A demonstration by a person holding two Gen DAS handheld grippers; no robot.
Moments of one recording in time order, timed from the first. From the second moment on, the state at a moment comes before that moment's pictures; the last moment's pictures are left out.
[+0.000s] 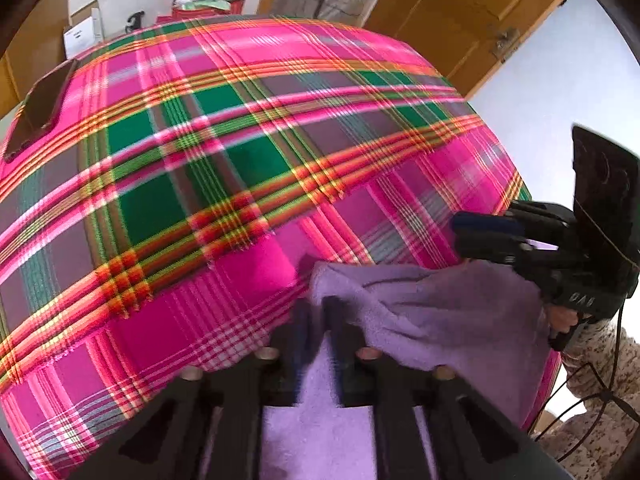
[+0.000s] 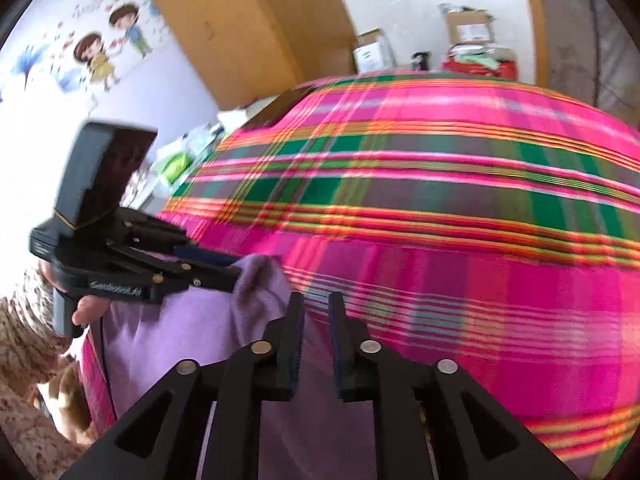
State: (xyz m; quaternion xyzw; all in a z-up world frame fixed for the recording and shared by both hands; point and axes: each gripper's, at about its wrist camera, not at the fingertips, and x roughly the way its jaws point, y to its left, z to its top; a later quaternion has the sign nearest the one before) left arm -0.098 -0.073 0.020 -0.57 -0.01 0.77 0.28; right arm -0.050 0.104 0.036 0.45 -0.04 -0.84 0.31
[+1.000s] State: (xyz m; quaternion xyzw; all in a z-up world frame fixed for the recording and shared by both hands) left arm -0.075 -0.097 0.046 -0.51 -0.09 0.81 0.29; right arm 0.006 0.150 0.036 0.44 0.01 -0.84 0.32
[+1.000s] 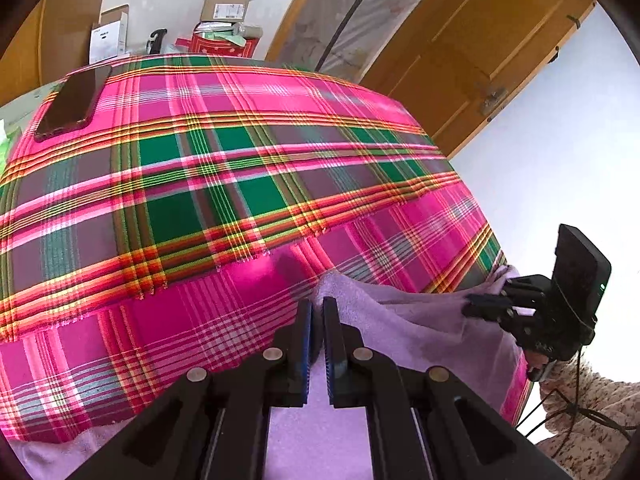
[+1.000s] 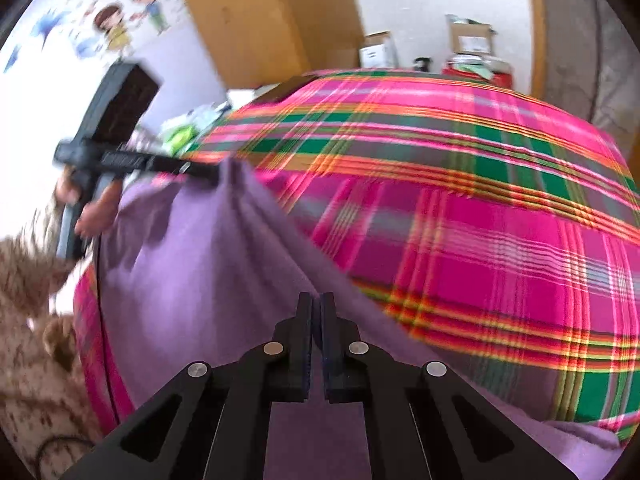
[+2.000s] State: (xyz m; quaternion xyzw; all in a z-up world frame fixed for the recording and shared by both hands) left arm -0.006 -0.152 0.058 -0.49 -0.12 0.85 0.18; right arm 0.044 0.150 0.050 0.40 0.02 -0.89 0.23
